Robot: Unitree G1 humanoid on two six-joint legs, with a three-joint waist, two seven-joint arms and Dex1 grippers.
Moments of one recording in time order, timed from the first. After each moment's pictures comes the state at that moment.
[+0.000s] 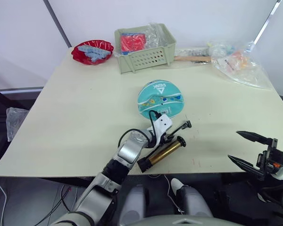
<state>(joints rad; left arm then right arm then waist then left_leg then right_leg) -0.48 0.19 -0.43 0.18 0.04 0.57 -0.56 0.27 -0.62 -0.39 -0.18 0.65 -0.09 1.28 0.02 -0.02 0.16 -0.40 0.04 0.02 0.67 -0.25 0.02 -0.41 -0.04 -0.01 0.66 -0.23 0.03</state>
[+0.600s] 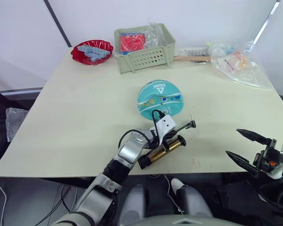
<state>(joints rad) -0.47 0.18 -0.41 0.19 0.01 0.39 -0.68 0.29 -0.54 -0.36 -0.23 0.62 -0.05 1.10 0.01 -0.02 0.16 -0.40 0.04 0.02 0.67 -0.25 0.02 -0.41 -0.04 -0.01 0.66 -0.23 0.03</state>
